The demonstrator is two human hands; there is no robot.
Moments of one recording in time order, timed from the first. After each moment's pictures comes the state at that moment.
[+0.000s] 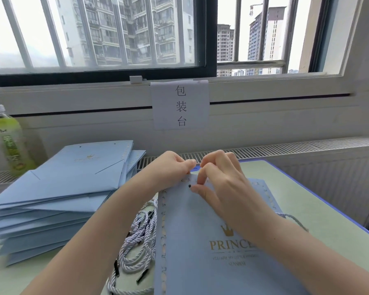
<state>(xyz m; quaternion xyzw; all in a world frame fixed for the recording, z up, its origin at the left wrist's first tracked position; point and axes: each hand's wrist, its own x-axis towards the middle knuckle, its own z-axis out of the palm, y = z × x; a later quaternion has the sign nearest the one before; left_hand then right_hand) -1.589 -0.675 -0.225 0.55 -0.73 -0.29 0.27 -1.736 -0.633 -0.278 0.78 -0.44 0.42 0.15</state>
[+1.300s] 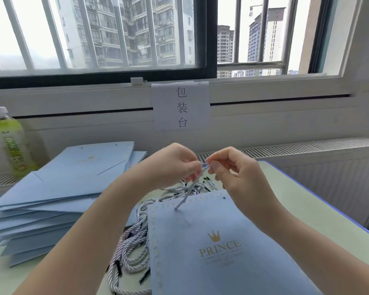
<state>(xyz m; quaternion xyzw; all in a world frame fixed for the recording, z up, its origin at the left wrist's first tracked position) -1.585 -0.658 -0.202 0.49 -0.82 -0.21 0.21 -1.739 -0.621 -0.255 0.68 -0.42 0.58 -0.18</state>
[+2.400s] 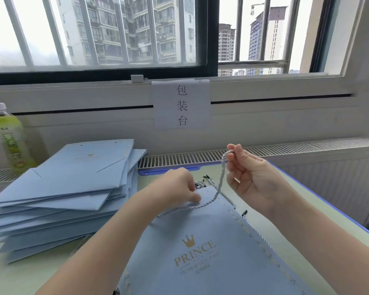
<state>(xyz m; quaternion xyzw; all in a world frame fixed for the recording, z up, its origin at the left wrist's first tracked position) -1.596 -0.678 -0.252 0.55 -0.82 -0.14 0.10 -1.761 -0.635 -0.247 0.31 -0.28 0.65 -0.63</state>
